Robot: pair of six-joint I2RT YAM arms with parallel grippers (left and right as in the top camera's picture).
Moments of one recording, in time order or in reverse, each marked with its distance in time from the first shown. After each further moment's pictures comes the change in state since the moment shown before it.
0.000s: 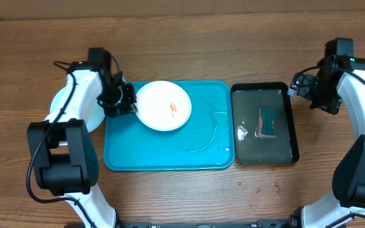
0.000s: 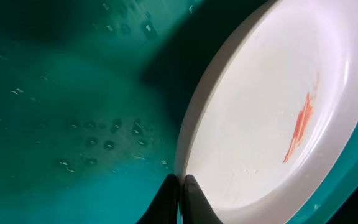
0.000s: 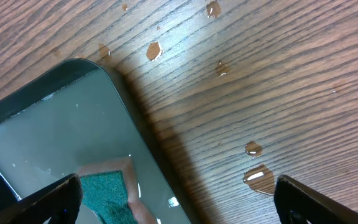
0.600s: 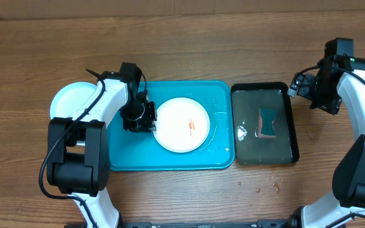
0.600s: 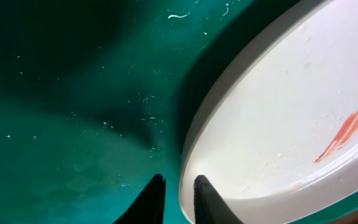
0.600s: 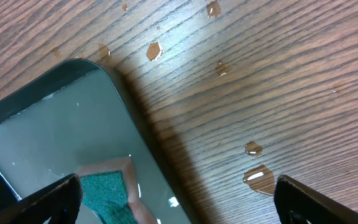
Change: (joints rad) left arm -0.151 0.000 -0.124 0.002 -0.026 -0.035; right arm 0.000 0.000 0.000 0.001 0.000 0.000
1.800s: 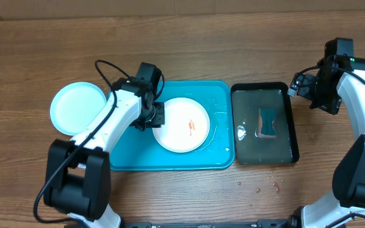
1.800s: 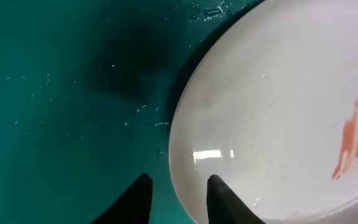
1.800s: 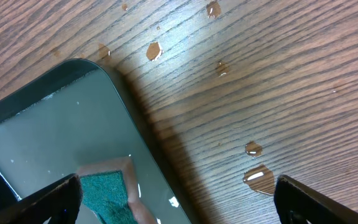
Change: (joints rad) left arm -0.158 -0.150 -0.068 0.119 -0.302 -0.029; right arm 0.000 0.000 0.000 -0.001 0.000 0.000
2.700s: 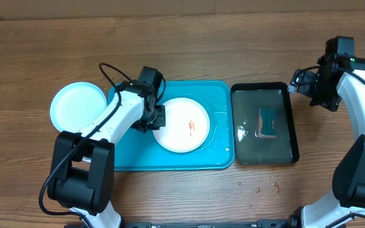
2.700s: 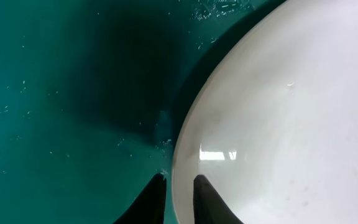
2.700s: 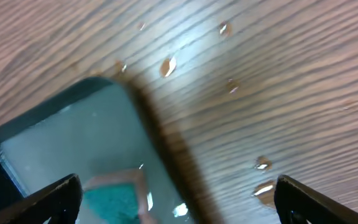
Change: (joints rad) left arm 0.000 0.033 -0.050 0.079 -0.005 -0.003; right arm 0.000 0.000 0.000 0.038 -0.045 0.000
